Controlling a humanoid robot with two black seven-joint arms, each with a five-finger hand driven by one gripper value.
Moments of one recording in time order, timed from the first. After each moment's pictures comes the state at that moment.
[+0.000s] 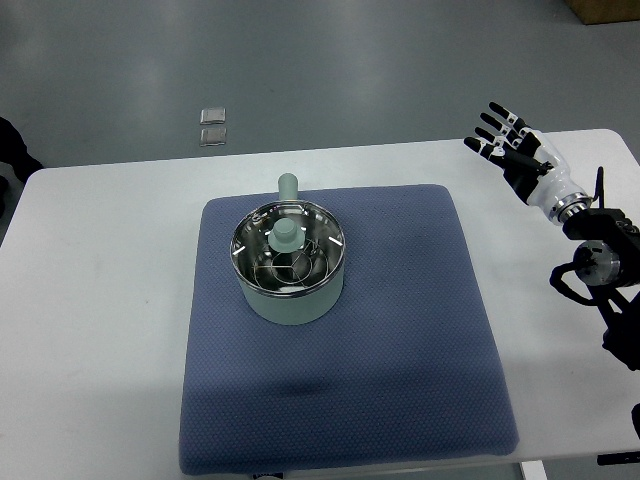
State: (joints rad) left arm 0.01 0.00 -0.05 -0.14 0.00 -0.02 0.04; right arm 0.54 -0.20 1.26 0.76 -0.72 0.26 0.19
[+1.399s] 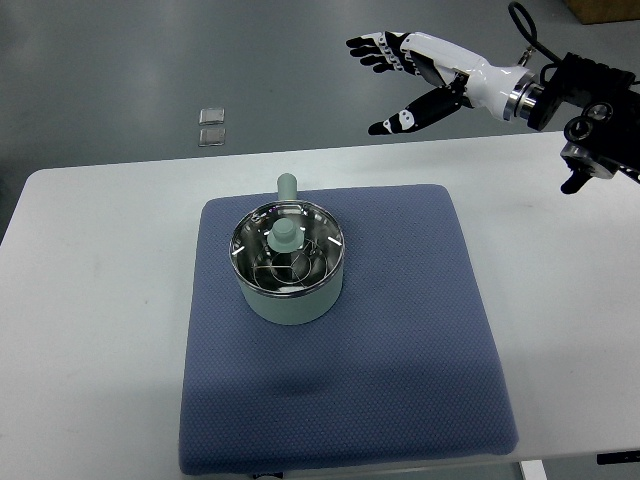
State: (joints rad) left arm 0.01 0.00 -0.05 -0.14 0.00 -0.02 0.04; right arm 1.20 -0.55 0.19 1.11 -0.78 0.09 0.36
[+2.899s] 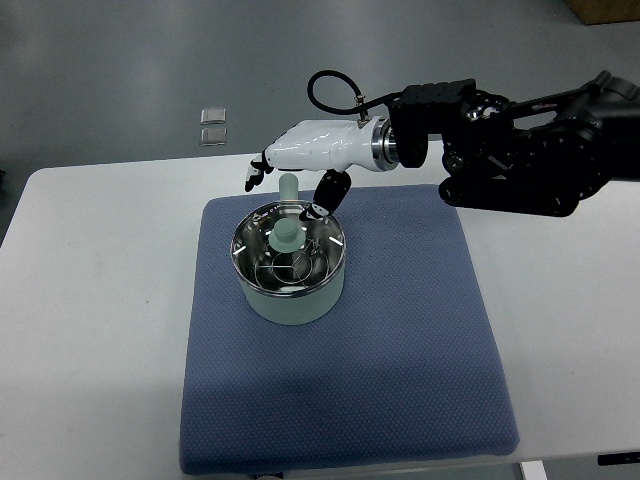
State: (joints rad) left arm 0.01 0.00 -0.05 -0.14 0.00 -0.02 0.04; right arm 1.60 -0.26 -0.37 1.19 -1.11 -0.07 0.22
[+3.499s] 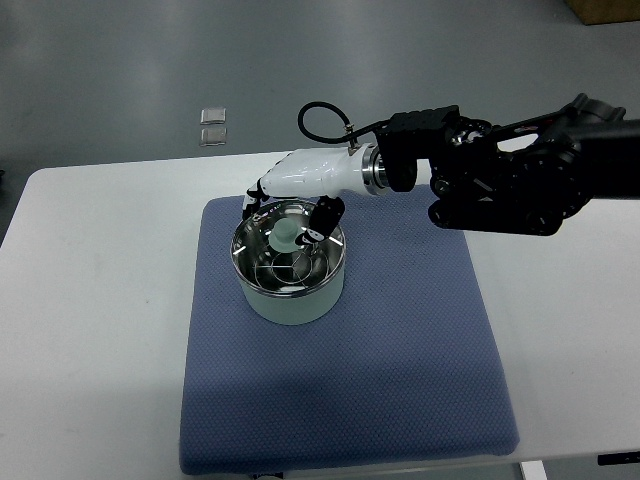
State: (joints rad) left arm 0.01 0.00 -0.05 -0.14 0.00 -0.02 0.04; right arm 1.56 -0.22 -0.39 1.18 -1.12 -0.07 0.22
